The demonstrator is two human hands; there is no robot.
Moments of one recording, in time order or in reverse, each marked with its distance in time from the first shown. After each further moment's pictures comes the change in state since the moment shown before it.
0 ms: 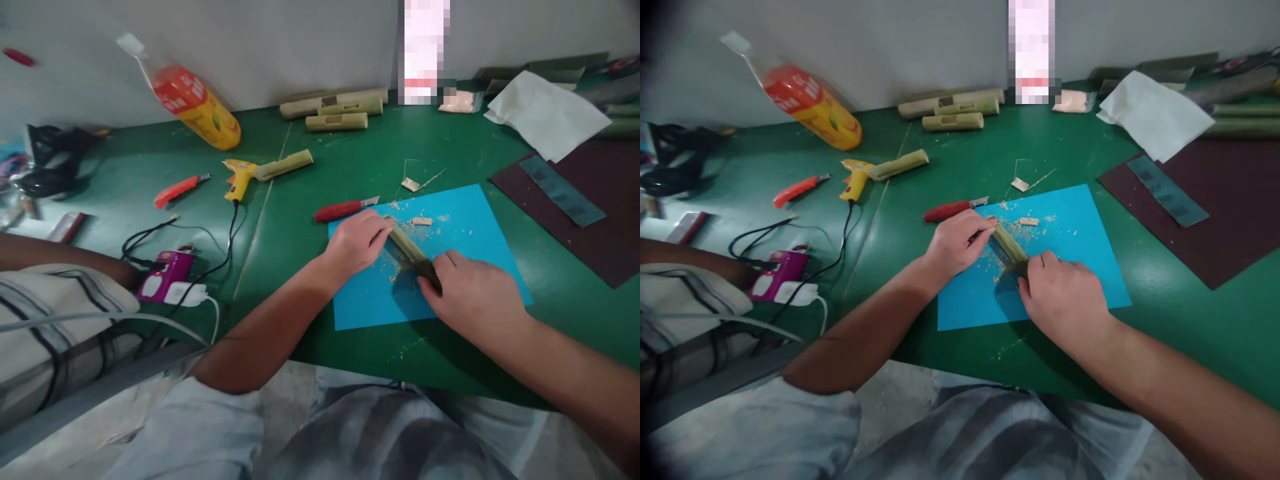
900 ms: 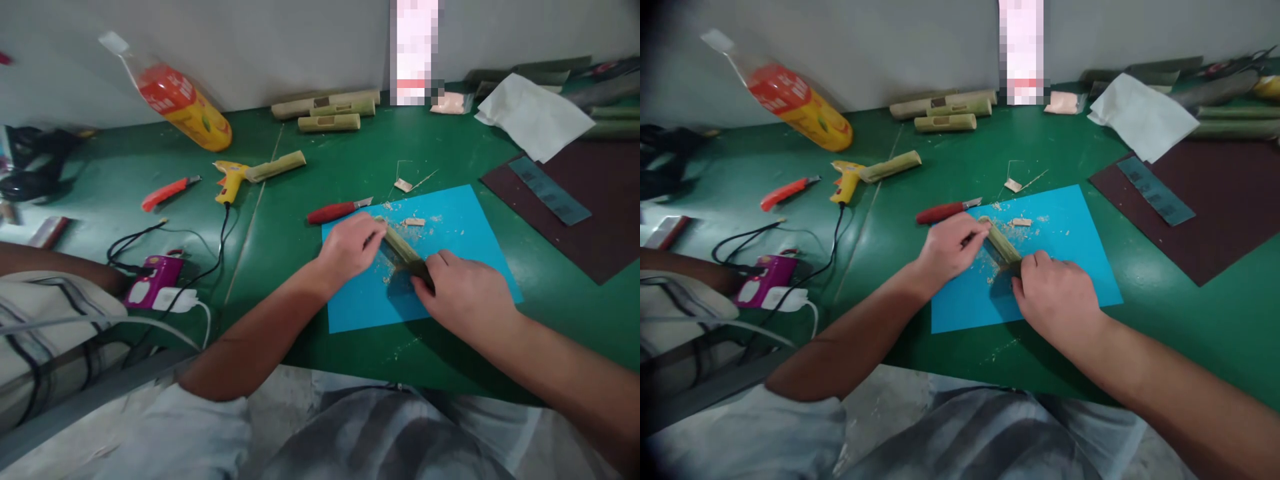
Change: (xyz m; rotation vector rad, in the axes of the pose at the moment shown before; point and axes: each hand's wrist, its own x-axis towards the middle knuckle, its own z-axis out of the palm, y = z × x) left_hand -0.001 0.016 -0.002 -0.036 -0.032 -0.048; right_hand 0.003 -0.001 -0.003 0.035 -0.064 0.035
